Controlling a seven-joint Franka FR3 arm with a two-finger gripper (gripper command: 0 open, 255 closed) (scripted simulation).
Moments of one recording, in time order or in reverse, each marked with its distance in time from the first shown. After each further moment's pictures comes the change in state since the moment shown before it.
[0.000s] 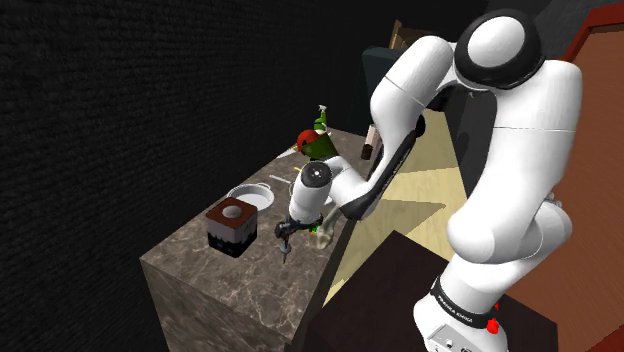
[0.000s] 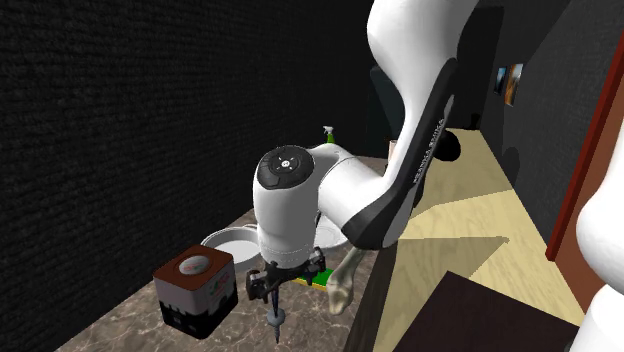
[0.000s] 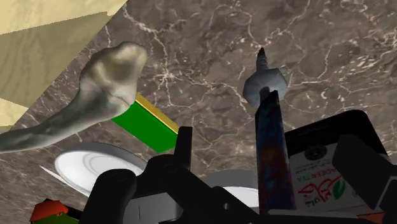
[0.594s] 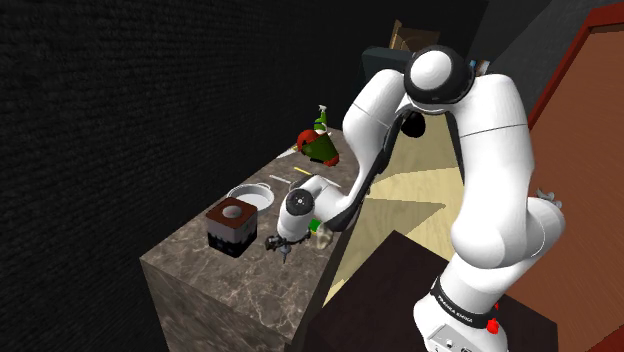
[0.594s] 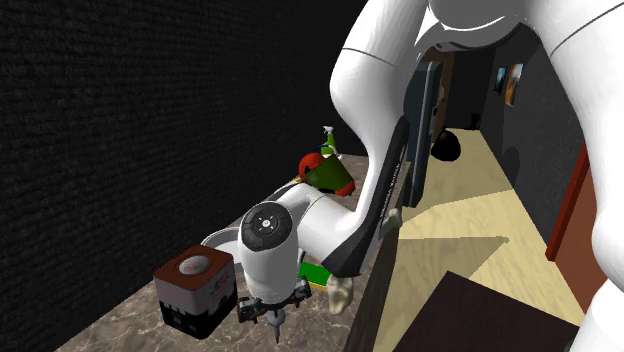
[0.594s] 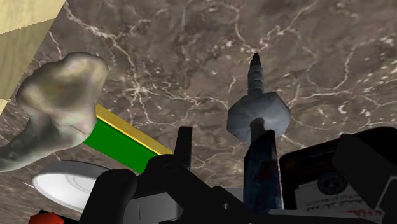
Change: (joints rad) arm 0.131 0.312 -0.116 0.200 -0.287 -0.142 0.261
